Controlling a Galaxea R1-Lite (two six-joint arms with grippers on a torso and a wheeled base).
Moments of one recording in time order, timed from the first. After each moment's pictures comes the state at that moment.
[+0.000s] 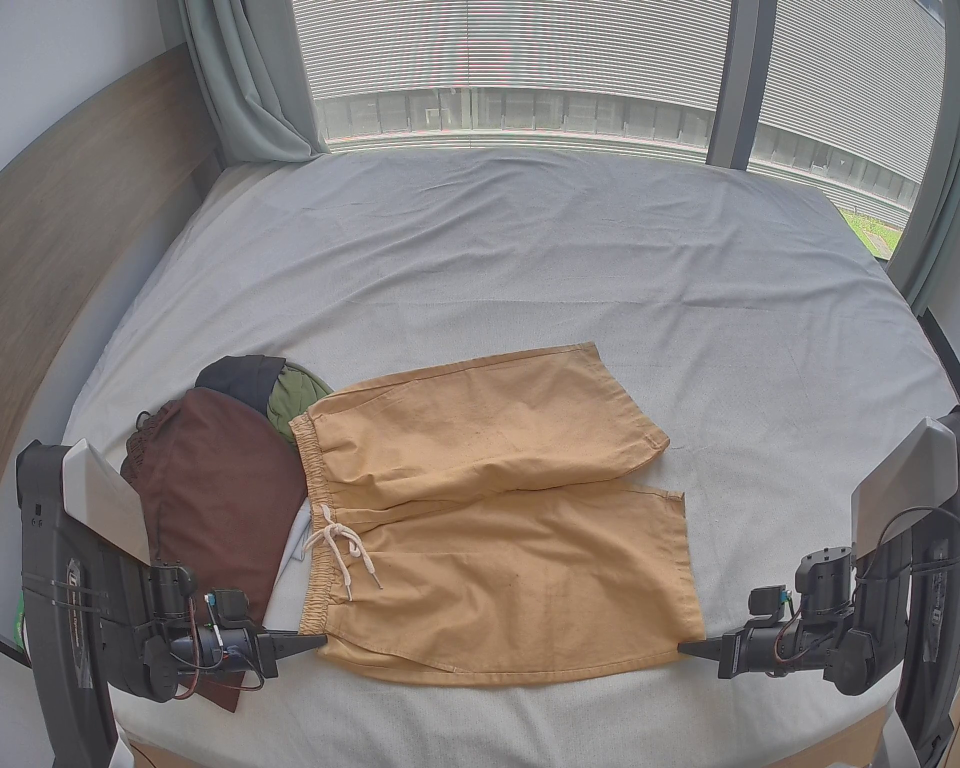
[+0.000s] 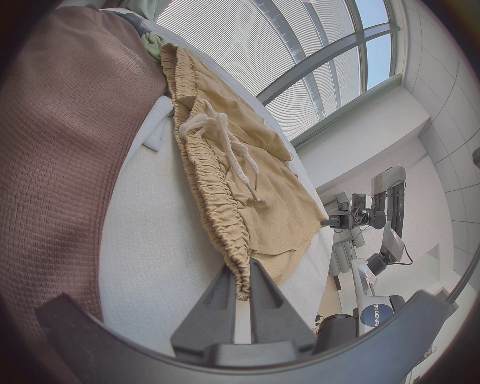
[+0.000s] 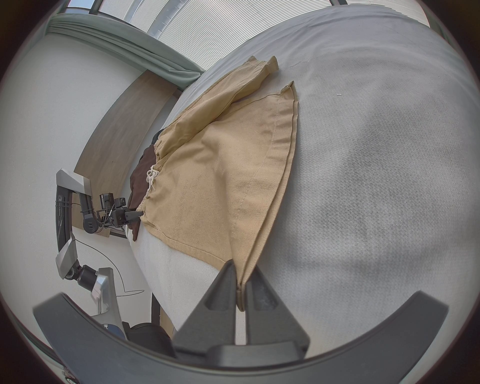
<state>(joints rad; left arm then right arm) 0.08 2.53 -0.23 -1.55 -0.95 -0.05 0.15 2.38 -0.06 -1.54 0.57 0.22</state>
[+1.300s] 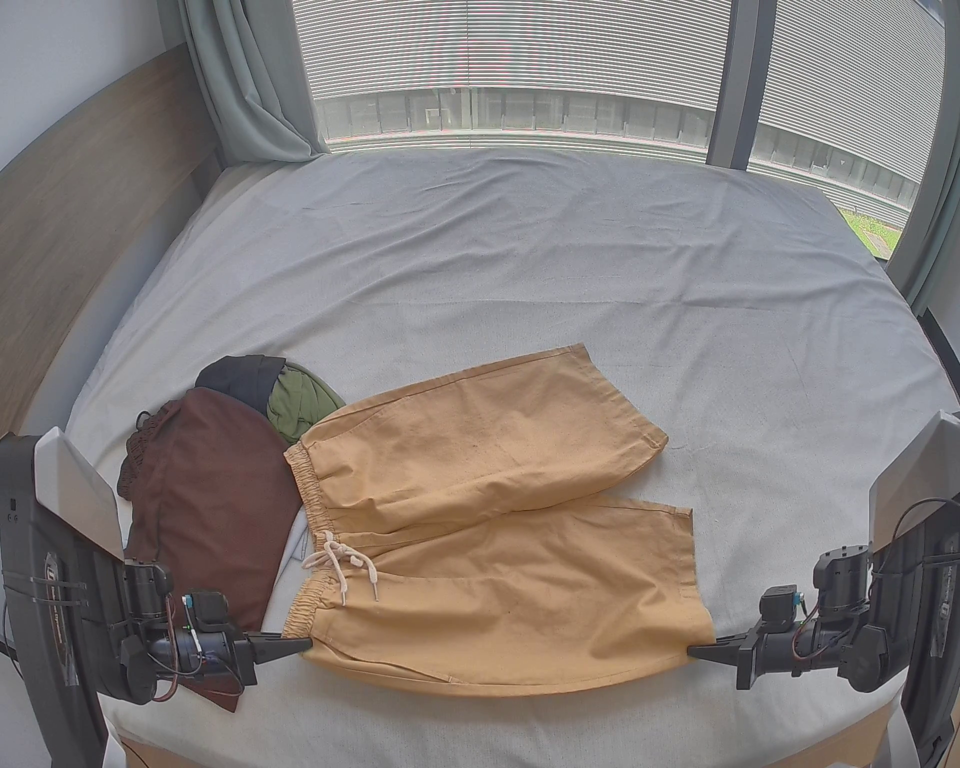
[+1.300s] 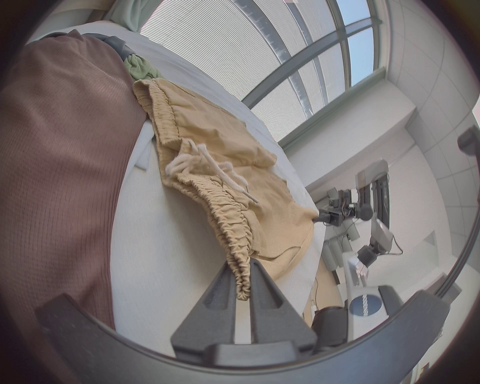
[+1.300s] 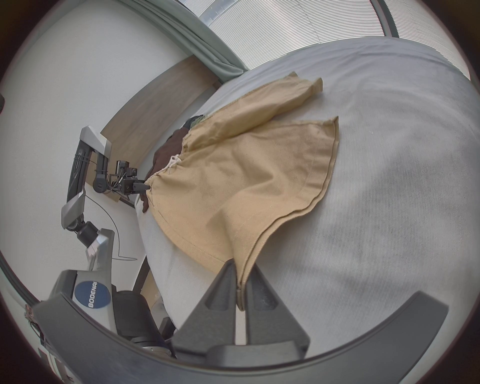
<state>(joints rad) 0.14 2.45 -0.13 -1.55 -1.04 0.06 0.08 2.35 -0.02 -1.54 0.70 -0.10</state>
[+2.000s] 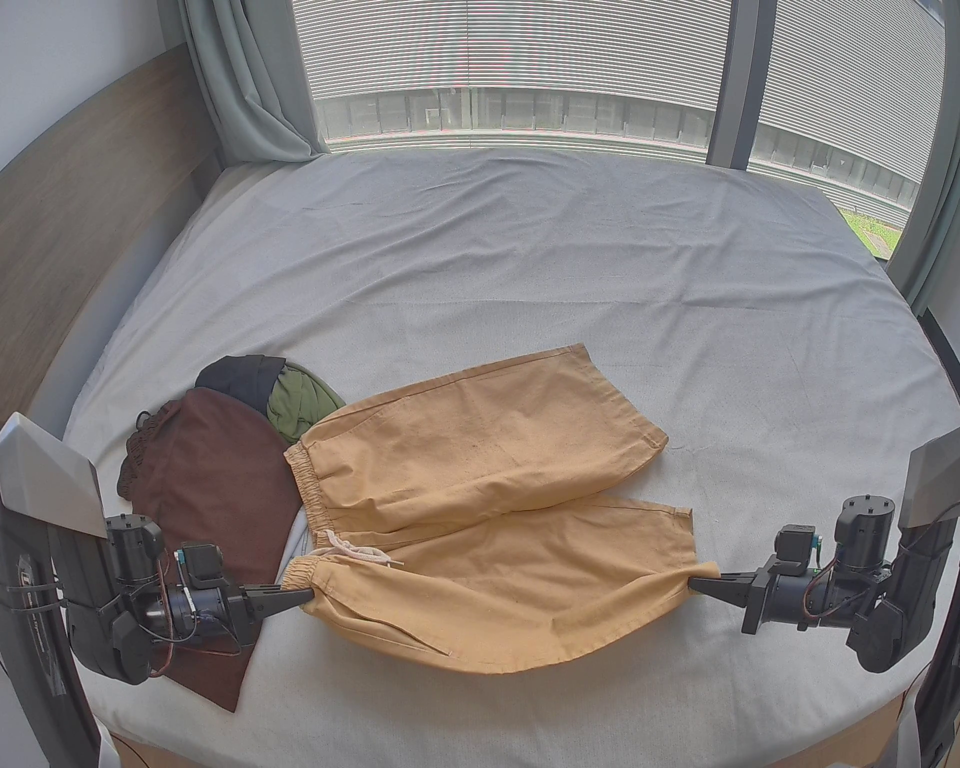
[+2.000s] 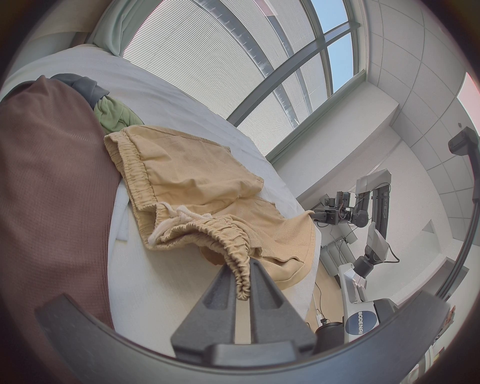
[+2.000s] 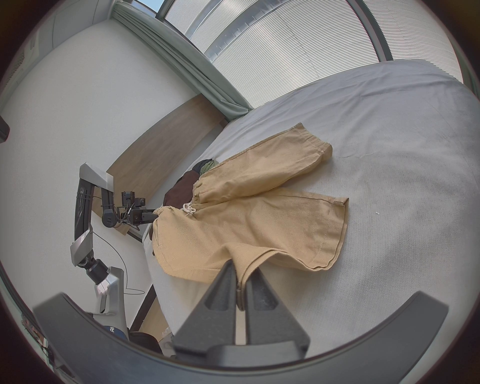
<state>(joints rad) 0.08 2.29 -0.21 -1.55 -1.04 -0.08 0.12 2.14 -0.12 -1.54 0.71 0.13</state>
